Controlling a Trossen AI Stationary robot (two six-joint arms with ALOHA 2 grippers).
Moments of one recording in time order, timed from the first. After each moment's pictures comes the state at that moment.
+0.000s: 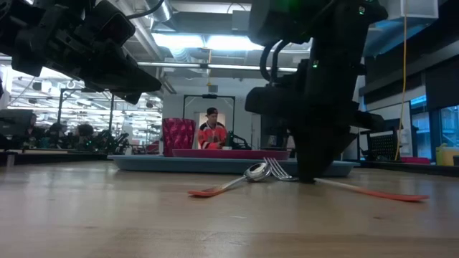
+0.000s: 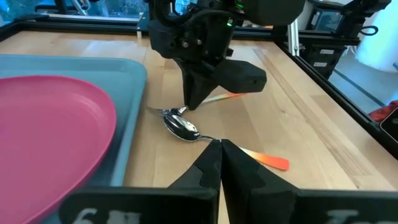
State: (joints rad) left arm -0.22 1.26 0.23 0.79 -0.09 -0.12; right arm 0.31 2.01 1.30 -0.76 0.25 1.36
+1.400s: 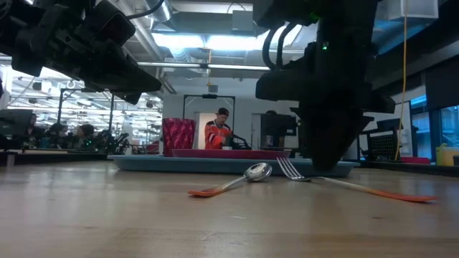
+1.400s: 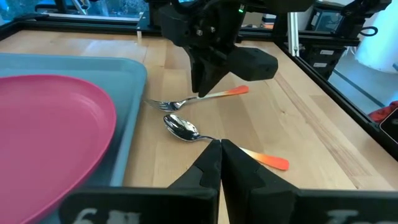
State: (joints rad) left arm -0.22 1.26 0.23 0.79 -0.09 -0.13; right arm 0.34 1.99 1.36 -0.89 0.21 1.35
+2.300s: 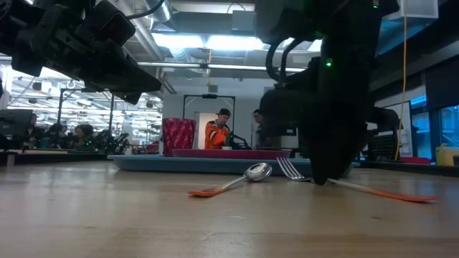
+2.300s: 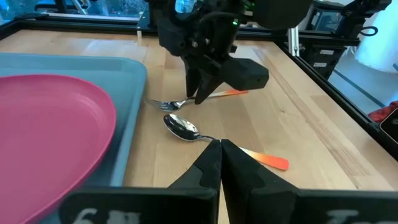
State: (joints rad) left arm -0.22 1.26 0.23 0.79 -0.09 -0.13; right arm 0.34 2.01 1.30 -0.82 0.24 1.36
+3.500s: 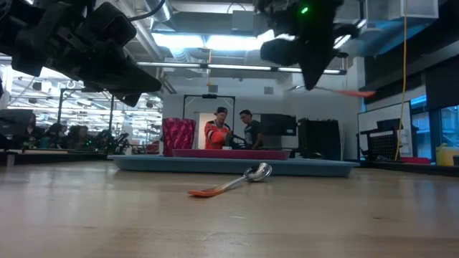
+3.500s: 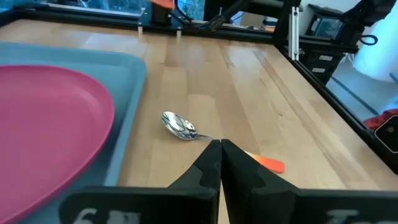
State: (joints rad) left arm -0.22 1.26 0.23 0.79 -0.09 -0.18; right arm 0.19 1.97 1.70 -1.58 0.66 1.29
